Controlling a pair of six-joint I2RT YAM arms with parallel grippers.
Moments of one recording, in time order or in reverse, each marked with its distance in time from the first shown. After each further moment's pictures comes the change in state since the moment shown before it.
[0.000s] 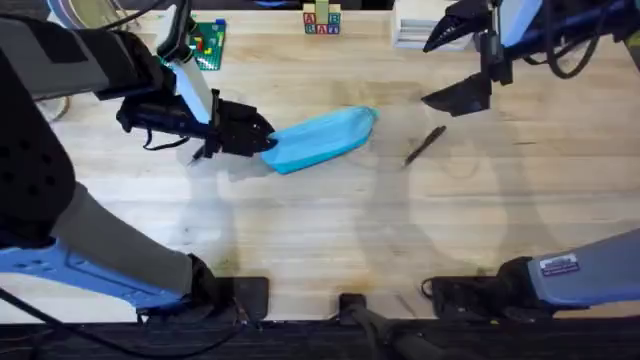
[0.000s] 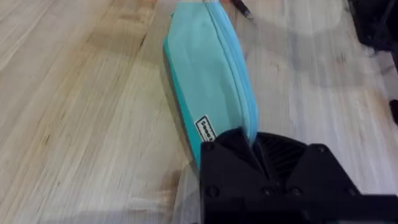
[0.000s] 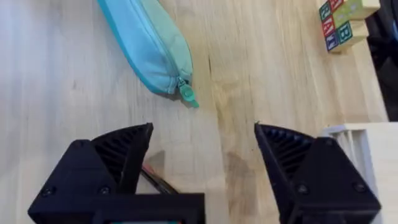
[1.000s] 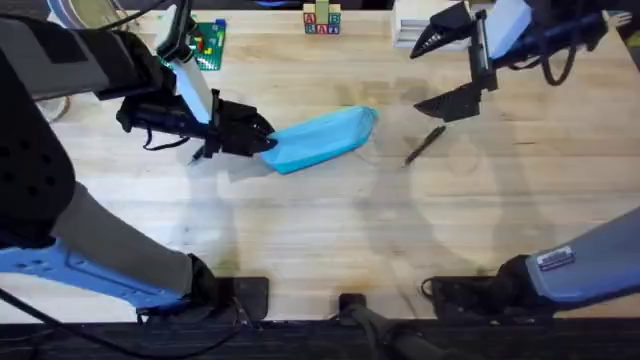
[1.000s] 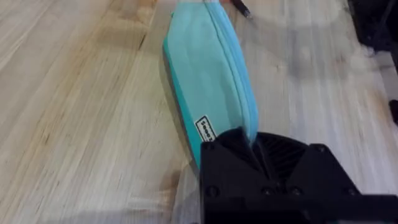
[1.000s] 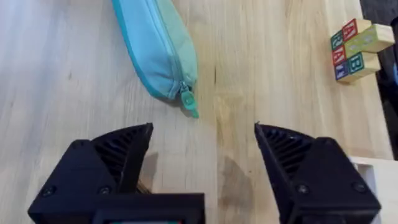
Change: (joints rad) left arm 0.000 0.000 0.000 -0.002 0.000 0.000; right arm 0.000 0.097 0.003 -0.003 -0.076 -0.189
